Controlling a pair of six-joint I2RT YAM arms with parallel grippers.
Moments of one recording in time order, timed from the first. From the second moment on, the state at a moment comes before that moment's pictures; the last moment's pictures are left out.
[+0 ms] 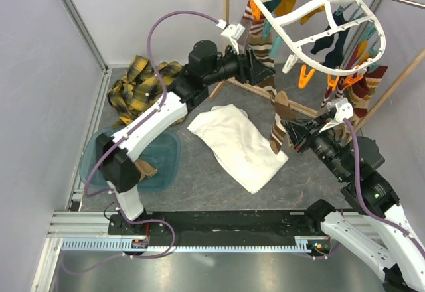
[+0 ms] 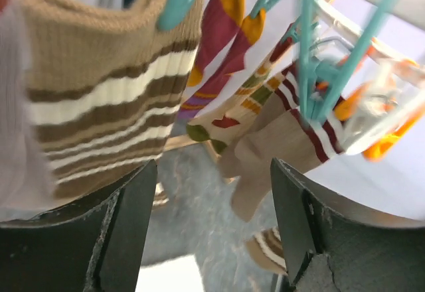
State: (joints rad) left arm -0.72 1.83 1.84 0.02 0.41 -0.50; right arm 0.59 0.53 0.91 -0.32 0.03 0.27
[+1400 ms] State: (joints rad) left arm -0.72 1.28 1.40 -0.31 0.66 -0.39; right arm 0.59 0.74 0.92 -0.02 -0.62 0.46
